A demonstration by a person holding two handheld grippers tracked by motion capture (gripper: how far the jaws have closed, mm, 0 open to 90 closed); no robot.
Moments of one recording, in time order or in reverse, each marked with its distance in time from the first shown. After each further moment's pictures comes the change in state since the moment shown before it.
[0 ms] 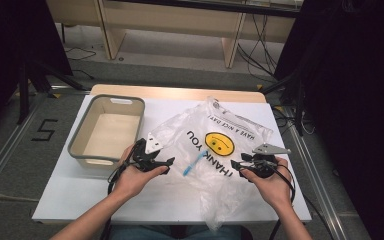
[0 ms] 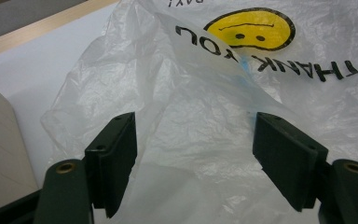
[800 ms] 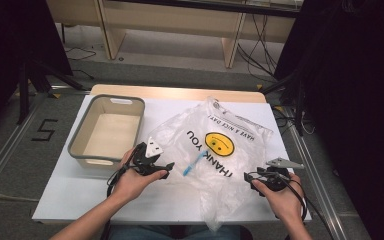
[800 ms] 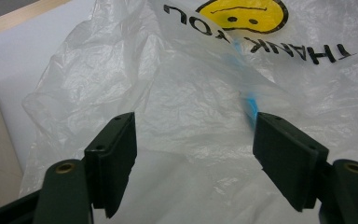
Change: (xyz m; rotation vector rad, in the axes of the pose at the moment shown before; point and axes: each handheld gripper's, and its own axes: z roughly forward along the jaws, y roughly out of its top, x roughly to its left) left arm -0.003 -0.008 0.001 0.031 -0.021 0.008; right arm -0.012 -0.043 -0.019 0.073 -0.105 0.150
